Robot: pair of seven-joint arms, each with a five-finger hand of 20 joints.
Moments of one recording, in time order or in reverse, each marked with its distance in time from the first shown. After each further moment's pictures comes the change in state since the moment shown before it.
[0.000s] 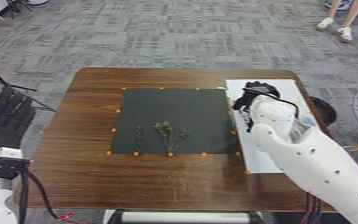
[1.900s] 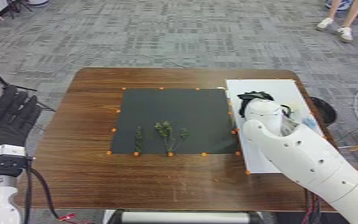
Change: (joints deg) left arm -1.5 0.1 1.3 0.1 -2.9 -0.8 -0.5; right arm 3.4 -2.4 -4.1 8.8 2.2 -4.9 0.4
